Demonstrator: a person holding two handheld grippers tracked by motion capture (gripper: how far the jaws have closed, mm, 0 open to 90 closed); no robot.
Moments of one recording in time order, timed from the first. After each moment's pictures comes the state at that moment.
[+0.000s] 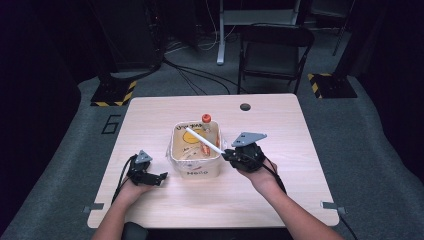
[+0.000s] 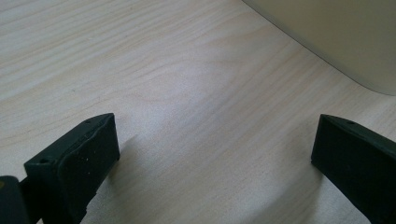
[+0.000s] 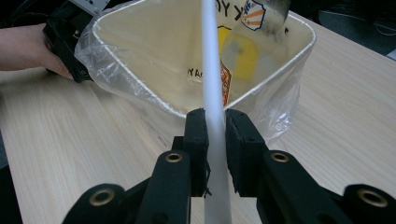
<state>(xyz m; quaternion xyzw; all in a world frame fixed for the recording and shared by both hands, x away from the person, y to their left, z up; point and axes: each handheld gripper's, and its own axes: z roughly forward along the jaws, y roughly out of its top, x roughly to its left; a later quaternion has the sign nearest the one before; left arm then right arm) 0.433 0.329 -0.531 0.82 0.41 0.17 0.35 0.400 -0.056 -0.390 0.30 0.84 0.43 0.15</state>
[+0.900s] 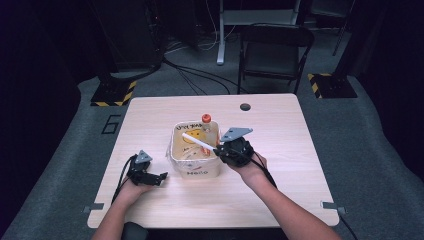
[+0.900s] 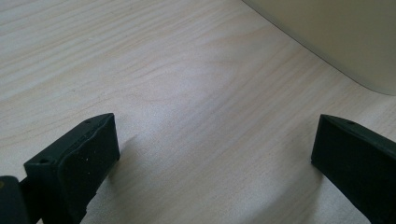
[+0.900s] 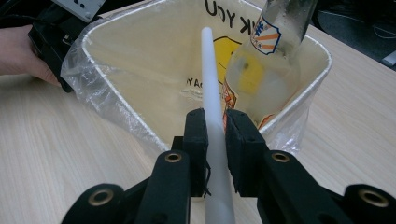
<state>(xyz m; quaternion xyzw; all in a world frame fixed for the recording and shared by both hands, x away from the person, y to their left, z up) 0.433 0.329 -0.531 0.82 0.41 0.17 0.35 0.415 -0.028 -0.387 0.29 0.85 0.41 0.16</state>
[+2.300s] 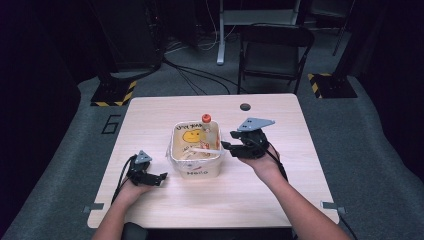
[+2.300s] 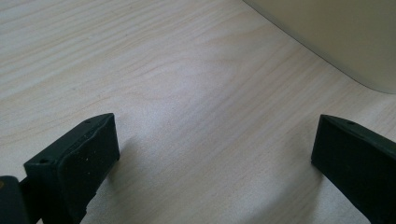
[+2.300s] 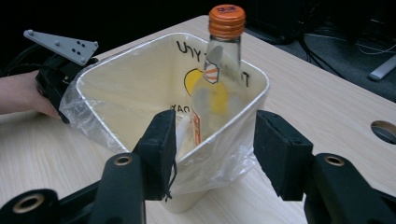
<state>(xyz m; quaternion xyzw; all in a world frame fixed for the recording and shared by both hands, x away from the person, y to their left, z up) 0.432 0.330 -0.531 0.82 0.41 0.17 0.35 0.422 -0.070 -0.364 0.31 0.81 0.47 0.17</state>
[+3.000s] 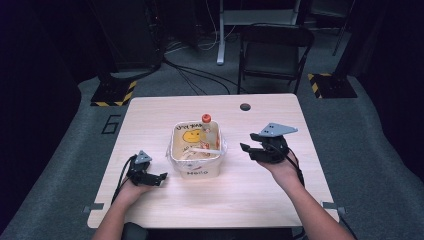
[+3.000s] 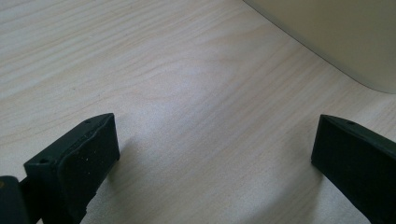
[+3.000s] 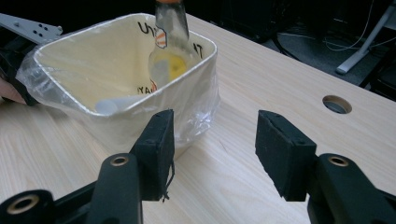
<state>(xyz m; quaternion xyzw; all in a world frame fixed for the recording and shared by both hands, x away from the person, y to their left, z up) 0.432 0.330 -0.530 0.82 0.41 0.17 0.35 0.413 -0.121 -0.381 0.33 0.79 0.47 0.20</state>
